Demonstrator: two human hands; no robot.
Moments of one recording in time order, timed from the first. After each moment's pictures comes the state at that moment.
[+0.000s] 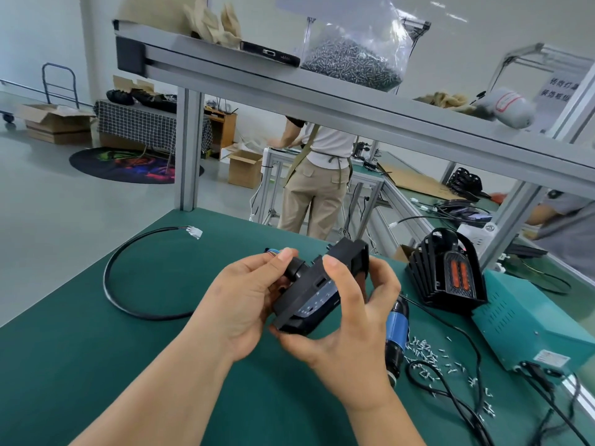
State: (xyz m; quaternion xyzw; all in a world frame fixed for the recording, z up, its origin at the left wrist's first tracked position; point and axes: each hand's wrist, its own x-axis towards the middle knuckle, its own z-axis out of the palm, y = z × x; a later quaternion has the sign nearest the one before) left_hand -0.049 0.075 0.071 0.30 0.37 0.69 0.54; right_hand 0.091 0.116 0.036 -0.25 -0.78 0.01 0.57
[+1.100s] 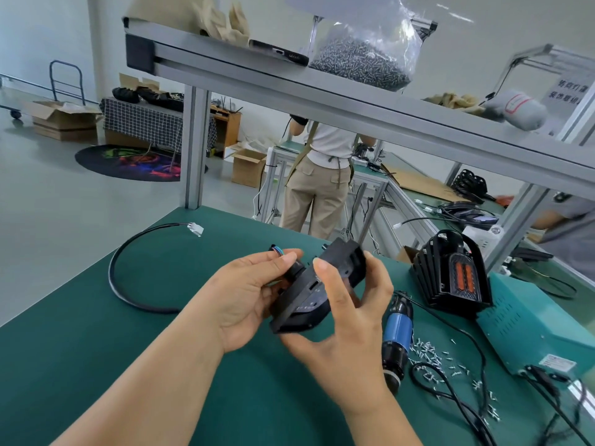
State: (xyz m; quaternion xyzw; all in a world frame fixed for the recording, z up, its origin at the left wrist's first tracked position) left_hand -0.062 0.075 0.074 0.29 0.38 0.65 0.59; right_hand 0.088 0.116 0.027 -0.24 -0.81 -0.02 0.54
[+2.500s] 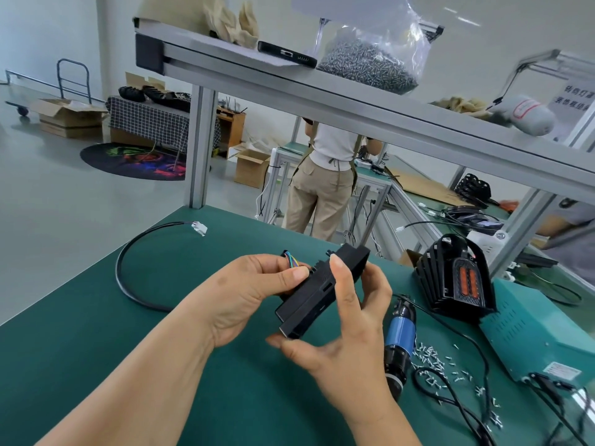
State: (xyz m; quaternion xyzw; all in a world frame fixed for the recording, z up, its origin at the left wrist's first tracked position) left_hand -0.075 0.073 0.071 0.46 0.42 0.58 0.53; right_hand 0.086 0.109 0.031 -0.26 -0.81 0.06 0.52
